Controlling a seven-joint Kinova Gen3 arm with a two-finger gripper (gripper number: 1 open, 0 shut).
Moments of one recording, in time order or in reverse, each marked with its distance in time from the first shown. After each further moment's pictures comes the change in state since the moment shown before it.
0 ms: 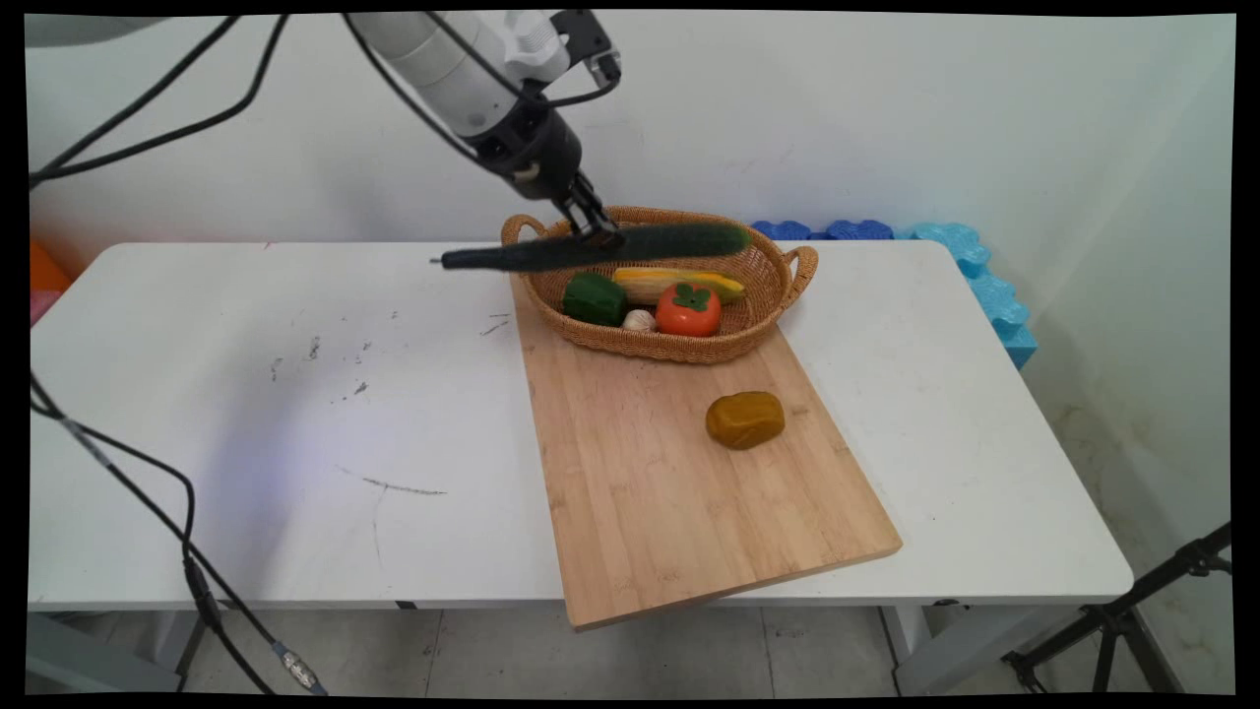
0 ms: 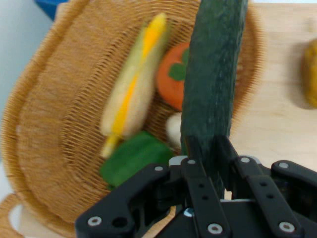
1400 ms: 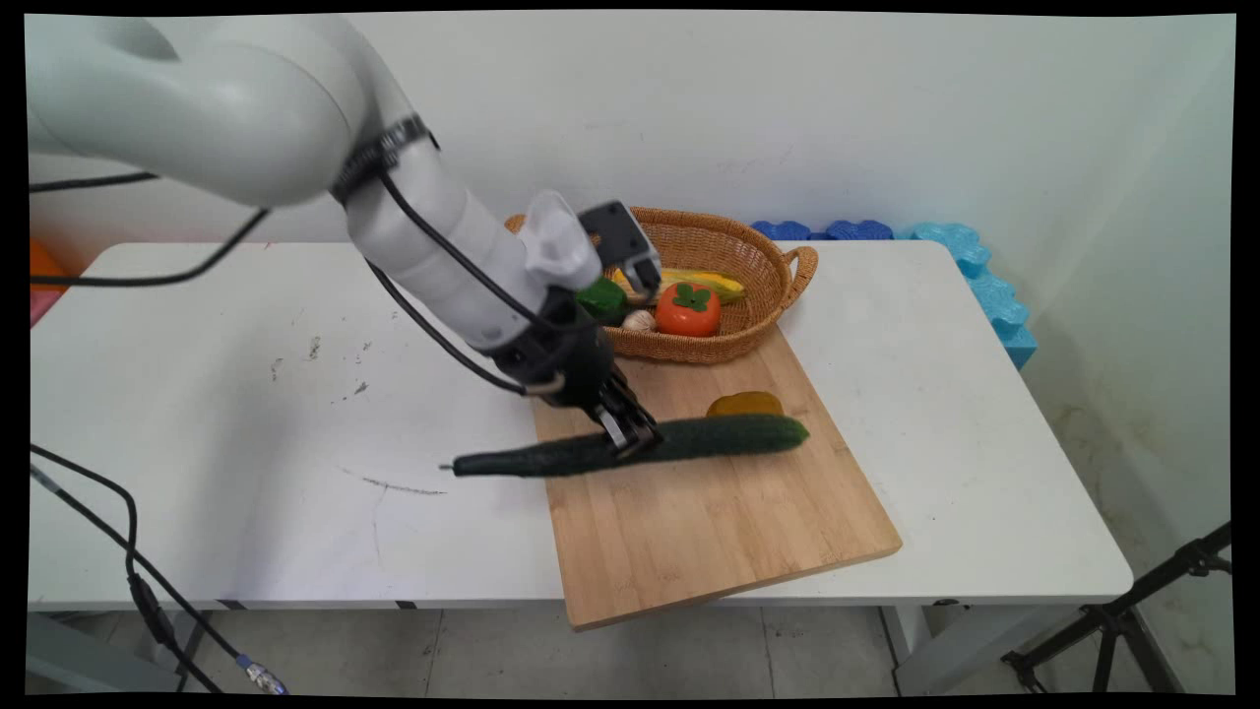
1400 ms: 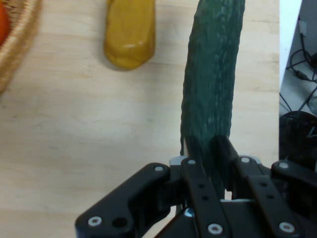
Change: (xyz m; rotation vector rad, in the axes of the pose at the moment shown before) arm -0.045 0.157 0.033 -0.194 -0.039 -0.087
